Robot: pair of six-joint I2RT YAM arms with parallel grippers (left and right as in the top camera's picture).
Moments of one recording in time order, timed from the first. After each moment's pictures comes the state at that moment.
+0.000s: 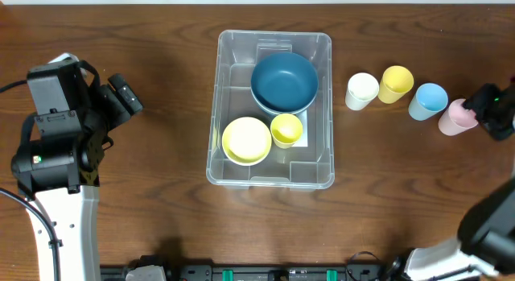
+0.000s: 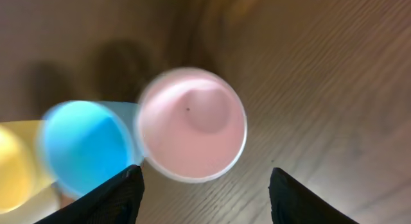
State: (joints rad) left arm 0.16 1.17 1.35 -0.97 -0.09 -0.38; right arm -0.52 1.78 1.41 -0.85 -0.04 0.36
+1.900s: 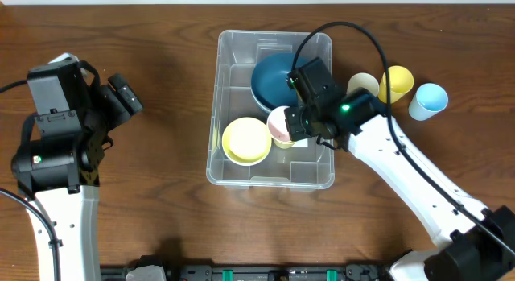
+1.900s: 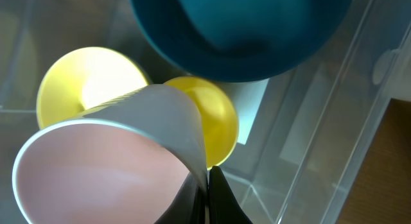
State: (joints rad) left arm 0.16 1.17 1.35 -0.97 -0.09 -0.38; right arm 0.59 1.62 1.39 -0.91 0.04 0.33
